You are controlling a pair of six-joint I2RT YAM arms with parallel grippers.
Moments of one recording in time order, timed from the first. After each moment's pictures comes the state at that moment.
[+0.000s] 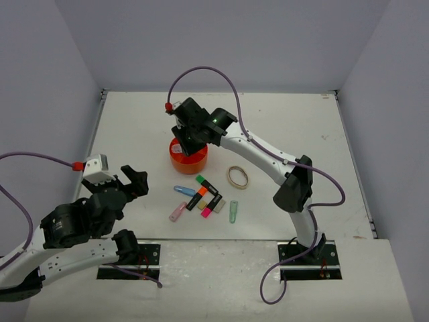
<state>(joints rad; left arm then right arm) -1.10 0.47 0.94 -1.11 -1.01 -0.93 0.93 2.10 2.21 -1.03 0.04 0.26</state>
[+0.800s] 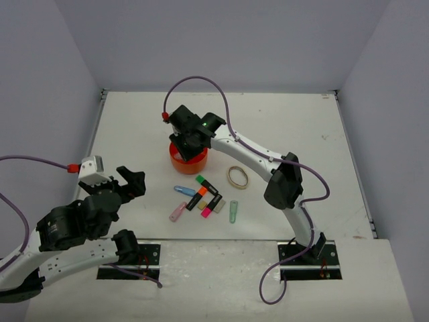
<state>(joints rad) -1.10 0.43 0.94 -1.11 -1.01 -0.93 0.94 2.21 2.23 -1.05 0.04 0.25</state>
